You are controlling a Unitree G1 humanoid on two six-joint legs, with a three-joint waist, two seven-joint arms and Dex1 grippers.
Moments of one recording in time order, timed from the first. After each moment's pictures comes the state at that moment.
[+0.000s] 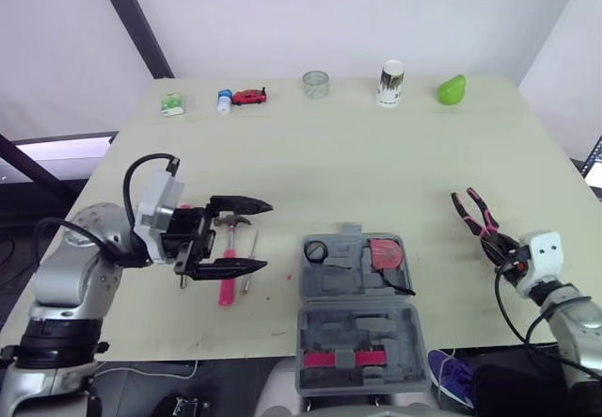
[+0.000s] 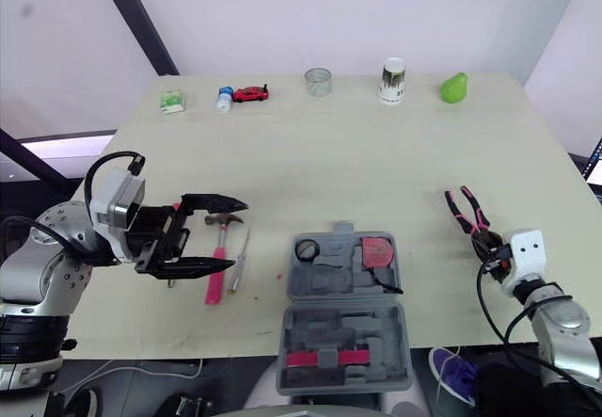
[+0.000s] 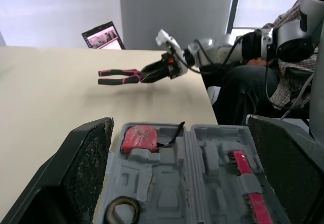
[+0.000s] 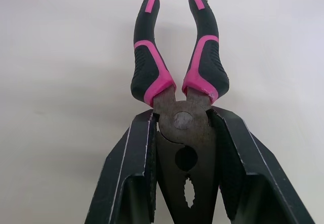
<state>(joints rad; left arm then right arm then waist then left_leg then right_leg) -0.24 0.83 0.19 -0.11 -0.73 0.27 -1.53 0.04 -0.56 -0.24 0.08 0.28 0.03 0.63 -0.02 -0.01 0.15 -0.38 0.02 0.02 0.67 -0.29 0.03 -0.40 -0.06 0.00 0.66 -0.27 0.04</state>
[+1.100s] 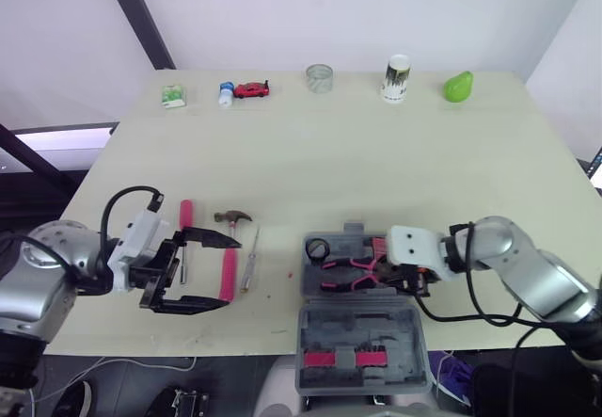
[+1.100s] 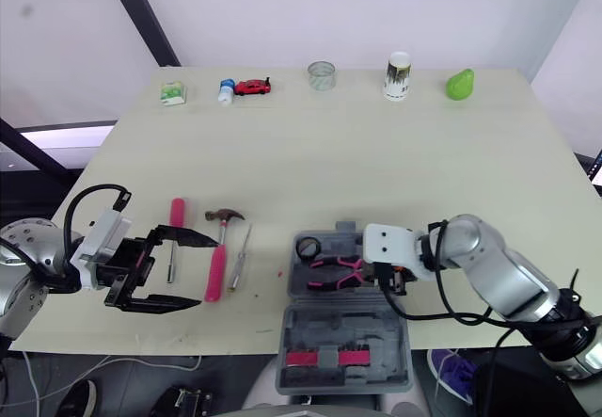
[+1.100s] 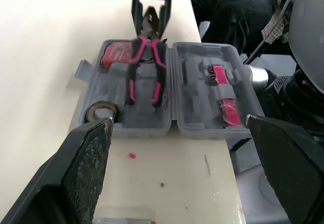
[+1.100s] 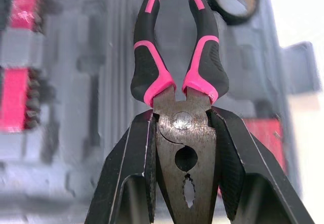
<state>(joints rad) -0.07 1.14 0.04 0.02 -0.75 -0.07 -1.56 -0.47 -0.79 0.53 -0.47 0.08 0.71 1.08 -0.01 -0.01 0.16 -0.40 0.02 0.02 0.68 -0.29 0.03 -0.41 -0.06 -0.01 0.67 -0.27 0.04</state>
